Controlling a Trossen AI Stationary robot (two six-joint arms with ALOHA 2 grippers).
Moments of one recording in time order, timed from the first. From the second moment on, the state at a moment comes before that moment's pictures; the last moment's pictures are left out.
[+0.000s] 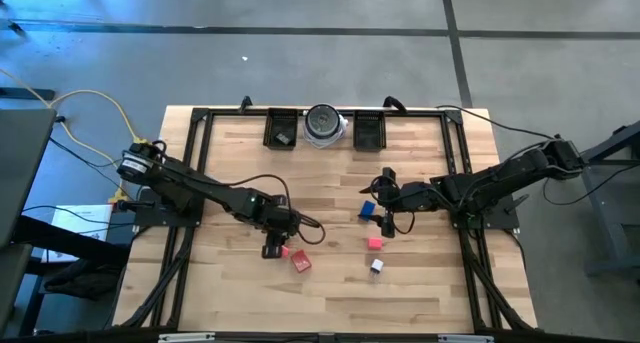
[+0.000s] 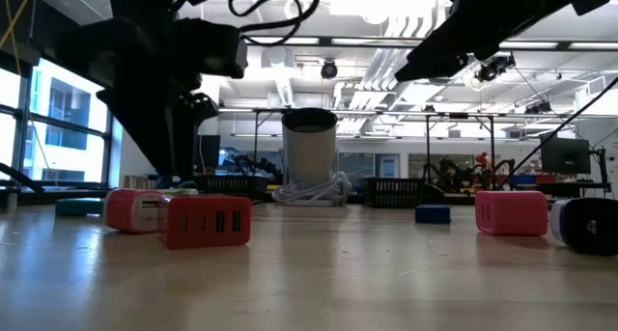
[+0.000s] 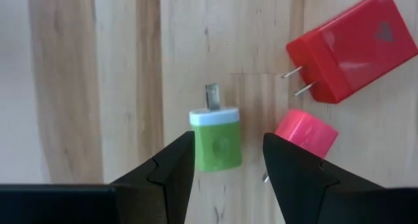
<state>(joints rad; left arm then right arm) -0.26 1.61 1.02 -0.60 -0.05 -0.25 0.22 1.16 0.62 0.05 0.28 0.11</state>
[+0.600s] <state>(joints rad) -0.26 1.68 1.02 -0.57 -0.03 -0.26 0.22 1.16 0.62 0.03 0.26 0.11</state>
